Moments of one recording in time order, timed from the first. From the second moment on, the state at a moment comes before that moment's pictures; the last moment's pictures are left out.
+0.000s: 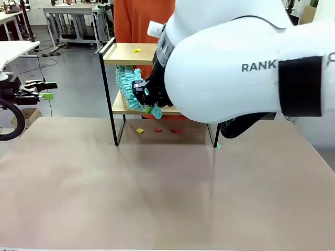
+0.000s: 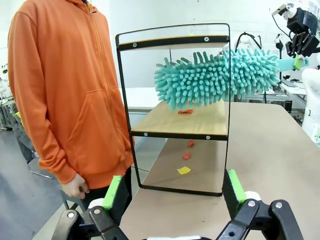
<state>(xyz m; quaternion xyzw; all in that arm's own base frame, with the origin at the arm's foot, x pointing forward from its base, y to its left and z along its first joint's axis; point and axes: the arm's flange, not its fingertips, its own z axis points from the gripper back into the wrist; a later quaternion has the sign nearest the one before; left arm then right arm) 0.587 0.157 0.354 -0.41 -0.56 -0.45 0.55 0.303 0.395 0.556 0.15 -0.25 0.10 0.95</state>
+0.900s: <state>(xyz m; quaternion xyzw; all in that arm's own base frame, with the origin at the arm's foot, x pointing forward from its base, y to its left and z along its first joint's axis) 0.588 0.157 0.354 -0.41 -0.56 -0.45 0.55 0.323 0.436 0.516 0.15 -0.27 0.02 0.95</state>
